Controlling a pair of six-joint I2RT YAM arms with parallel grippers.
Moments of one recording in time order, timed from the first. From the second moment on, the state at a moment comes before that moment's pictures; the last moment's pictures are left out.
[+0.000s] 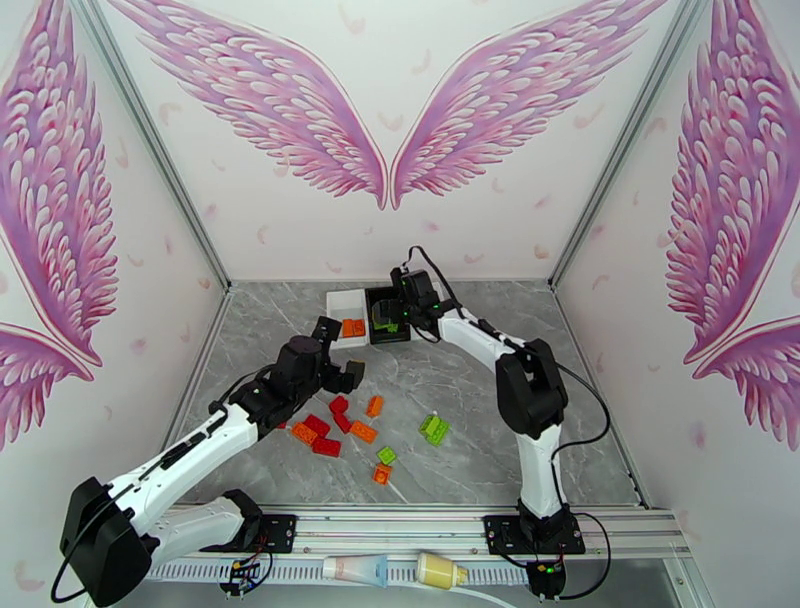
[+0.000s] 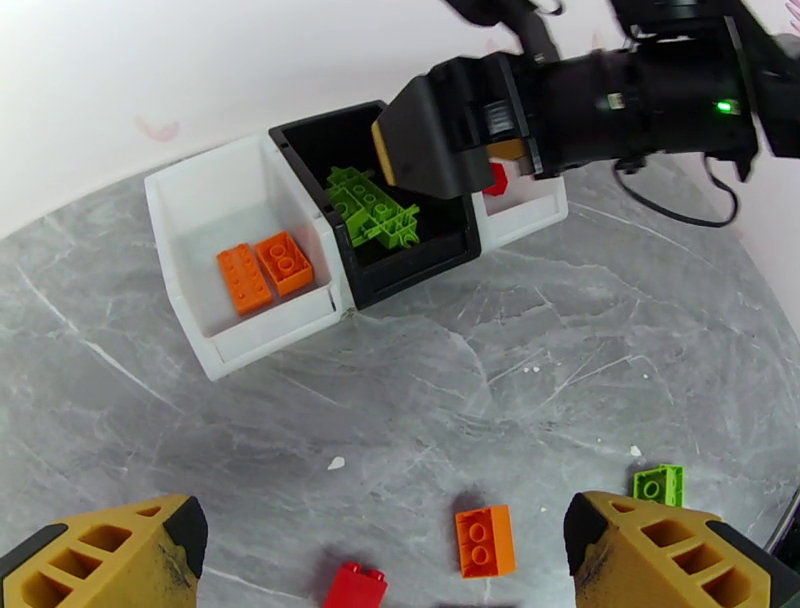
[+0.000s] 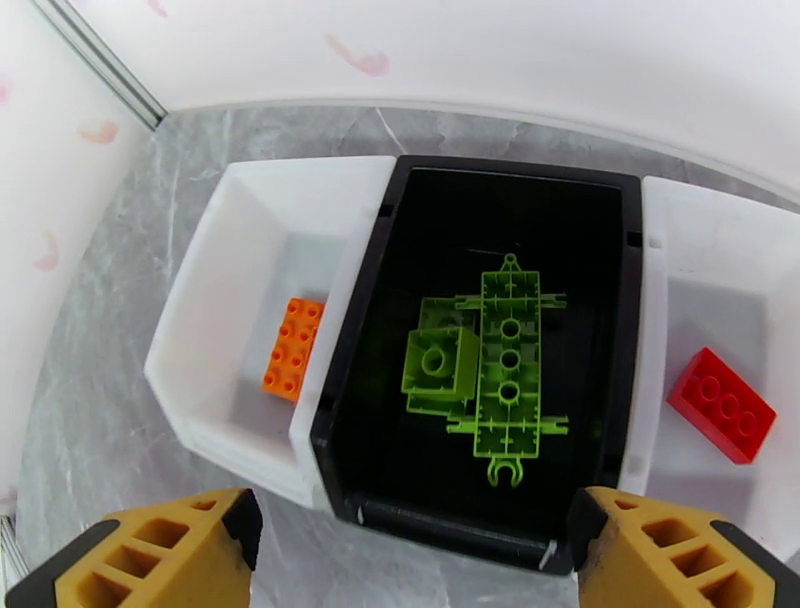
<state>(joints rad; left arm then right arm) -0.65 1.18 0.90 -0.33 -0.16 -0.23 0.48 1.99 1.60 -0.25 -0.11 0.27</state>
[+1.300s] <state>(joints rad) -0.83 1.90 1.30 -0.78 -0.09 -0.48 0.35 1.70 1.17 0.00 -0.17 0.32</state>
